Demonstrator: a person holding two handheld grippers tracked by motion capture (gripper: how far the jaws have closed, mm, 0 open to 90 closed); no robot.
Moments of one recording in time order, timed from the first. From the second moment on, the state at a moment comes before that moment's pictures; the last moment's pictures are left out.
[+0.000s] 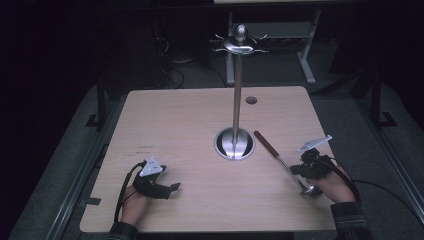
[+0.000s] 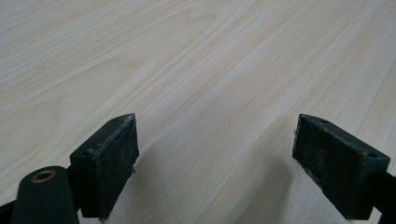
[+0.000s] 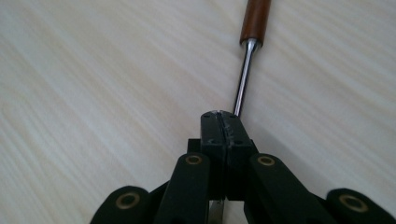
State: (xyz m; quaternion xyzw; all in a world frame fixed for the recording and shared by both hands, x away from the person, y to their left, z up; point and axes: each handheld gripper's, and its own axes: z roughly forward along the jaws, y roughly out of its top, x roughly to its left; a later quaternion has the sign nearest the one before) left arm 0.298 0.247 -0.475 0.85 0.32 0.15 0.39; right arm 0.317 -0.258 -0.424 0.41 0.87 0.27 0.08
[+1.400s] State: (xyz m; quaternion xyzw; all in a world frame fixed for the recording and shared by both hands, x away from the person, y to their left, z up) left arm 0.300 0.247 -0.475 0.85 0.32 0.14 0.39; right arm 0.411 -0.208 -0.433 0.45 0.86 0.21 0.07
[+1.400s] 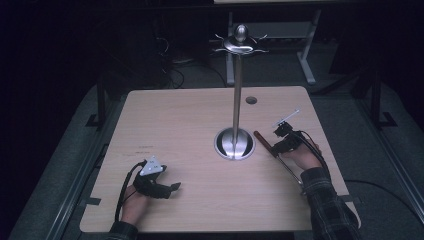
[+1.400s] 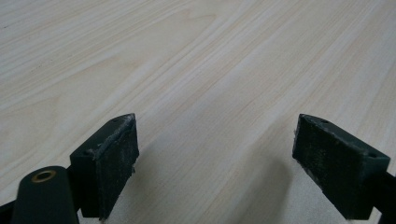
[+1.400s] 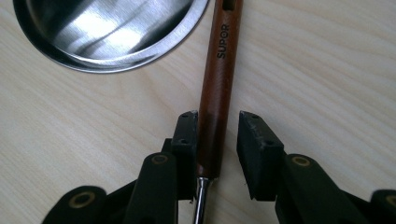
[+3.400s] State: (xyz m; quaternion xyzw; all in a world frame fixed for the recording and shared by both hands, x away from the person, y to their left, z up) left arm 0.298 0.245 -0.475 0.85 0.32 0.14 0.39; right arm 0.364 -0.229 -0.382 0.47 0.79 0.36 0.14
